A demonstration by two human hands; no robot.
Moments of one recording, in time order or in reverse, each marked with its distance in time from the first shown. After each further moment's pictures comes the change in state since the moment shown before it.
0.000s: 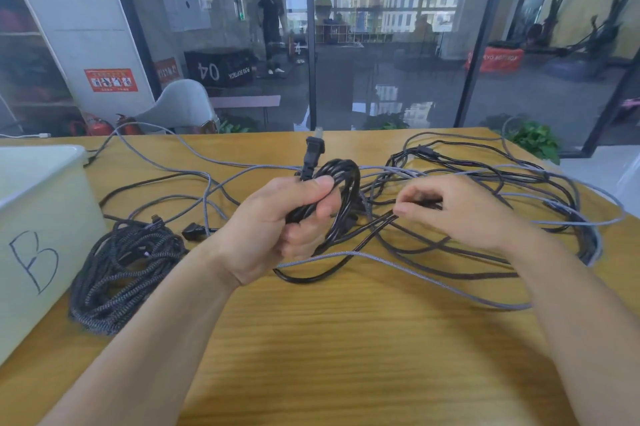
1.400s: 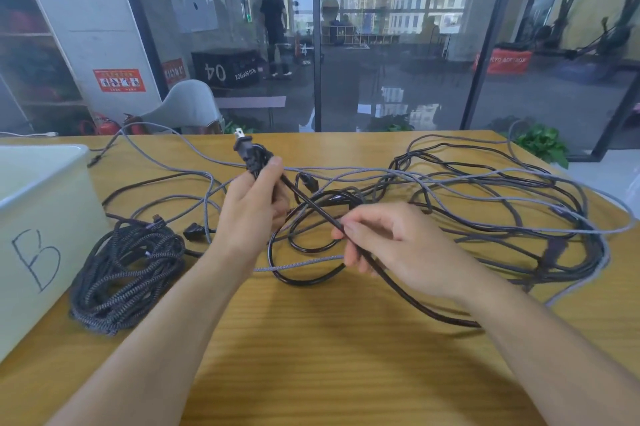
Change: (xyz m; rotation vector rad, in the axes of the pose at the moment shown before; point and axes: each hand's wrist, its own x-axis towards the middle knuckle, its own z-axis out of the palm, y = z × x) left_hand 0.011 -0.020 -0.013 0.233 0.706 0.144; right_hand -0.023 -0.074 0.049 0.521 -0.131 -0.007
